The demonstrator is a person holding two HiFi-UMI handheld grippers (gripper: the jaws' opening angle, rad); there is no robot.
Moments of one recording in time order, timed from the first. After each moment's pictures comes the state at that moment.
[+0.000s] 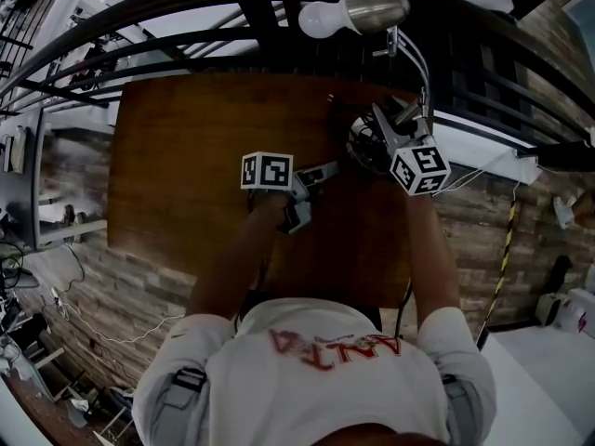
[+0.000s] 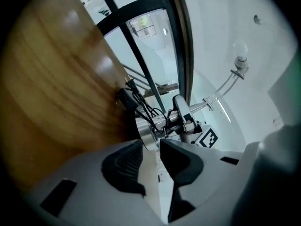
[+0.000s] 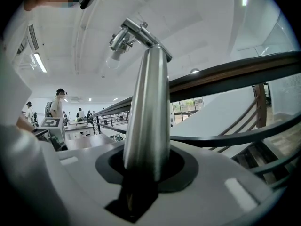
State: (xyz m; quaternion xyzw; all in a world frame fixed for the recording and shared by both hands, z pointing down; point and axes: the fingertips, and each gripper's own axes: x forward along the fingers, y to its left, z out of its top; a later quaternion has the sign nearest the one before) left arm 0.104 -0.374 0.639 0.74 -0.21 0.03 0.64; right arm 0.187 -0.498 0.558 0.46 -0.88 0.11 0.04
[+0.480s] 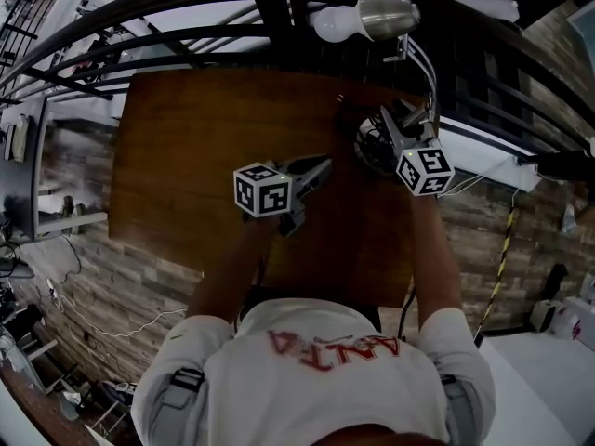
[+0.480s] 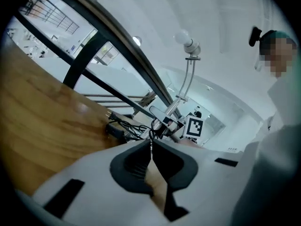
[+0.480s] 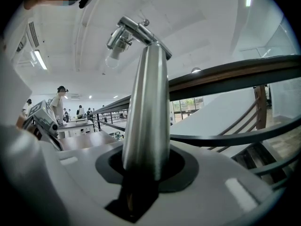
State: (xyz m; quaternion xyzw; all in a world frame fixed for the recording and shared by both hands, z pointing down) left arm 0.071 -0.379 0.589 0.87 -0.26 0.04 0.42; right arm 0.182 -0.498 0.562 0.46 -0.88 0.11 0.06
